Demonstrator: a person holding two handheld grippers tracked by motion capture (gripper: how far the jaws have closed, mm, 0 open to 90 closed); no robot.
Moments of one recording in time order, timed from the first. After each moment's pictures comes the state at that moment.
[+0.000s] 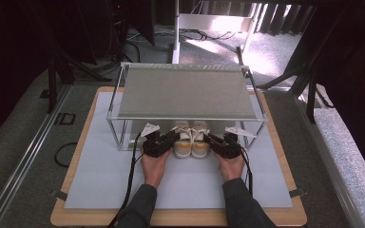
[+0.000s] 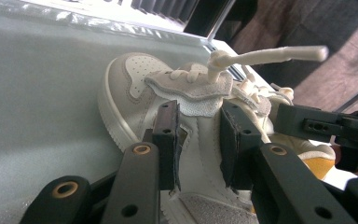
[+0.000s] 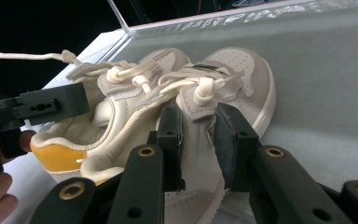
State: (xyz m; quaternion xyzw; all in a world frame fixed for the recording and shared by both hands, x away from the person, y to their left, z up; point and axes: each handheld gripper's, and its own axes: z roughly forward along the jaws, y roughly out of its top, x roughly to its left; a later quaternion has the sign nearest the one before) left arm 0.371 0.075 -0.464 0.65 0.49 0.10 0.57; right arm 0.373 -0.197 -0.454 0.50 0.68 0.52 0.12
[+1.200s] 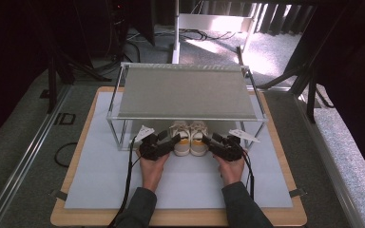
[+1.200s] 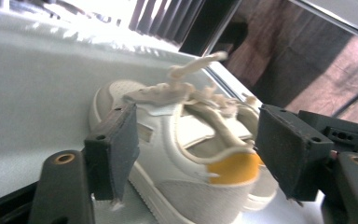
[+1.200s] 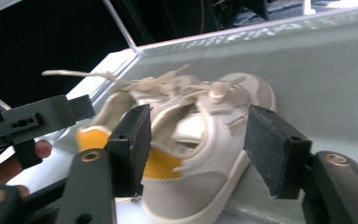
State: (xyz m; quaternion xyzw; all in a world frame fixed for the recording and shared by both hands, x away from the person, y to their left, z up) left arm 0.357 0.084 -0.467 0.62 0.48 0.11 0.61; right arm 0.360 -0.202 -0.453 0.50 0.65 0.56 0.13
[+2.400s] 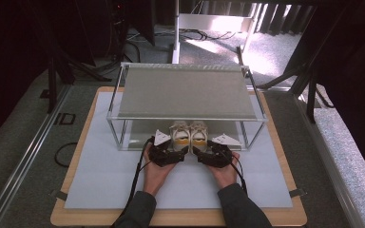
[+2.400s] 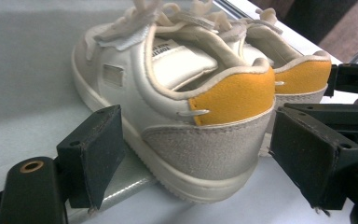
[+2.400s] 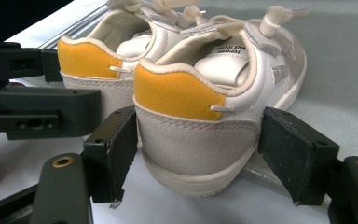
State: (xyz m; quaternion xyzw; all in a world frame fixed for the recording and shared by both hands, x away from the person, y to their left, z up) left arm 0.356 0.053 -0.478 0.73 0.45 0.15 0.50; right arm 0.354 -0.172 -0.473 0.45 0.74 0.47 0.17
